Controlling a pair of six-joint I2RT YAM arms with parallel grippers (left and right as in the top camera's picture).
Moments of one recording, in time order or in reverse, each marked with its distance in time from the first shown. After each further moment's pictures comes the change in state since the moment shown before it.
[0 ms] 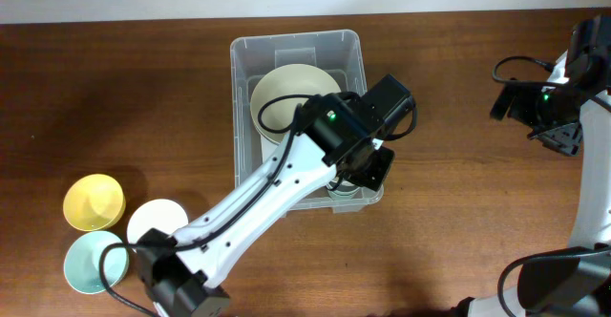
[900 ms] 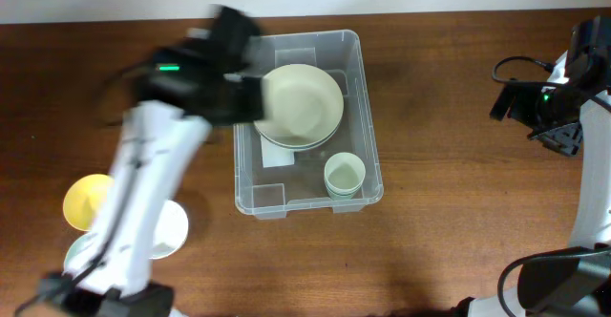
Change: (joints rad) left arm 0.547 -0.196 -0.003 -0.124 -0.272 -0.098; right arm 0.000 0.000 0.000 -0.003 0.003 0.000
